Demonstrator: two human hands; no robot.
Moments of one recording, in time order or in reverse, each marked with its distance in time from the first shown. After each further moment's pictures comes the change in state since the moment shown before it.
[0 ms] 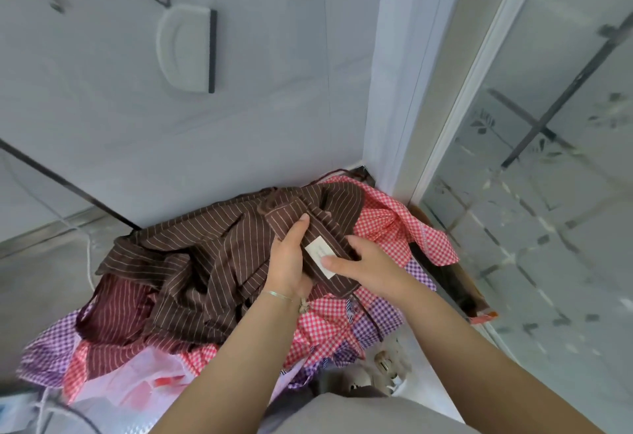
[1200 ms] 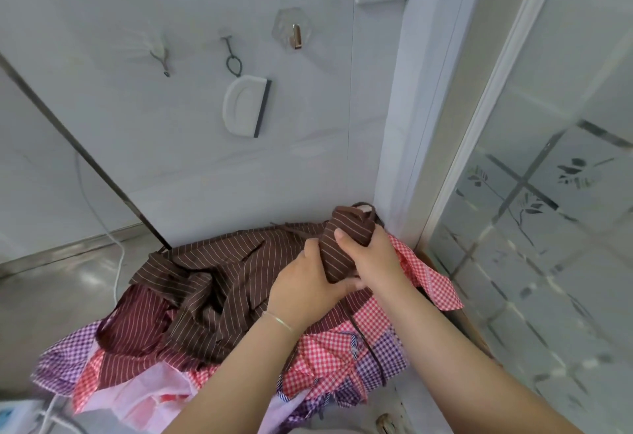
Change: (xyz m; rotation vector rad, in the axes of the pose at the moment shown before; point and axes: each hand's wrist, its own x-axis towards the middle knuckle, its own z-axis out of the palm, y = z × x) left_hand -0.064 0.035 0.002 1.559 0.005 0.659; right_hand -0.012 -0.071 0.020 0.187 0.420 -0.214
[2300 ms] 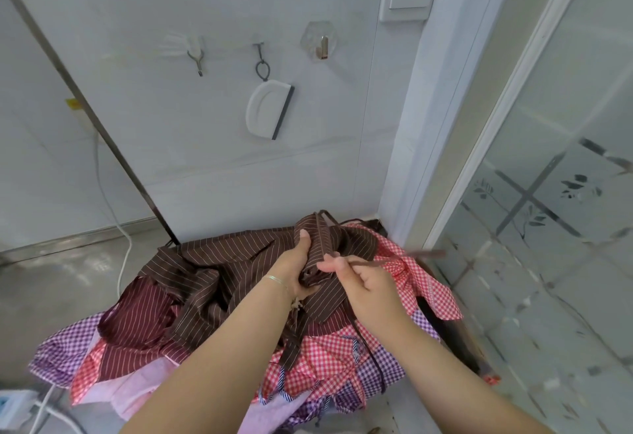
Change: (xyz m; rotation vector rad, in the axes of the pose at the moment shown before) left_hand 0.034 -0.023 -0.016 -1.291 -0.225 -0.775; right_hand -0.050 0.015 0.013 -0.271 -0.229 -0.335
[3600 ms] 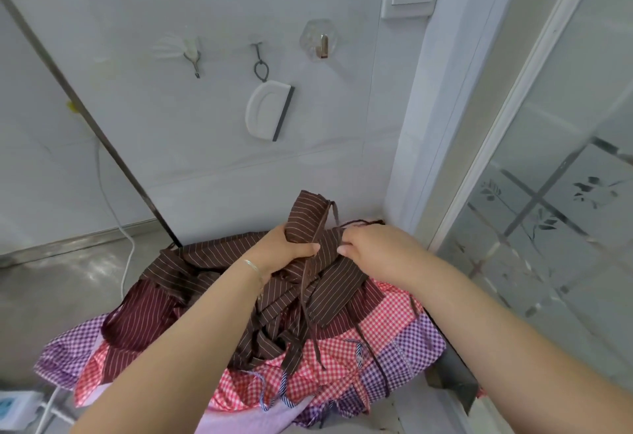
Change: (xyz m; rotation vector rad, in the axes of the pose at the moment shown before) left_hand 0.013 0.035 -0.035 0.608 -0.113 0.358; right_hand 0.071 -0.033 -0.043 -1.042 -0.419 -0.121
